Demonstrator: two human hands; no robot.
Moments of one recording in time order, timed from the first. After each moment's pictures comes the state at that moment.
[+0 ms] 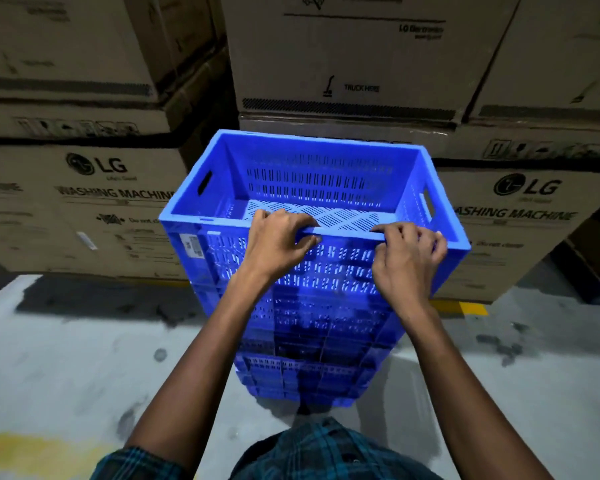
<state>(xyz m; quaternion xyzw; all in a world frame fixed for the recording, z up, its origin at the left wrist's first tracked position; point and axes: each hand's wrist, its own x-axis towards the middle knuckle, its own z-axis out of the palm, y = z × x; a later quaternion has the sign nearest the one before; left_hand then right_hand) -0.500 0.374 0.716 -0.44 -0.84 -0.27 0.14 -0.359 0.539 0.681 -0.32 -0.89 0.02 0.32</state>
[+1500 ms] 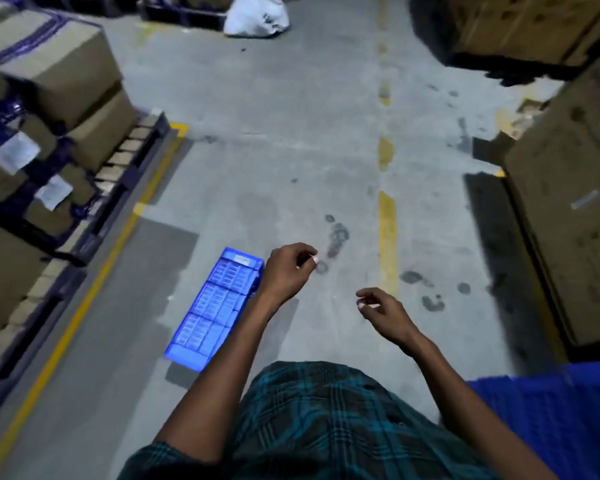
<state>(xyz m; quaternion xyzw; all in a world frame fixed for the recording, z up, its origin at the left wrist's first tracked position) 0.010 -0.176 0.549 0.43 -0.76 -0.44 0.21 -0.169 -0.004 0.513 0.37 -0.78 0.30 -0.40</state>
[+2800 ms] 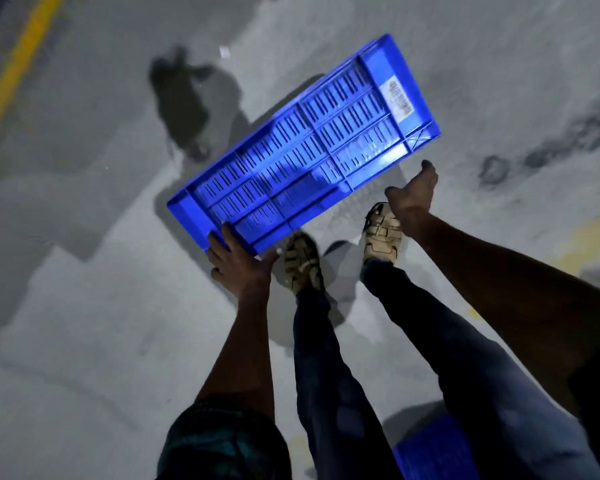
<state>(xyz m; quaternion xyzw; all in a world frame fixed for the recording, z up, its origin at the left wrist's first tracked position) 0.189 -0.257 0.000 0.91 -0.29 -0.29 -0.09 -0.066 -0.412 -0.037 0.34 -0.84 0.02 -0.42</state>
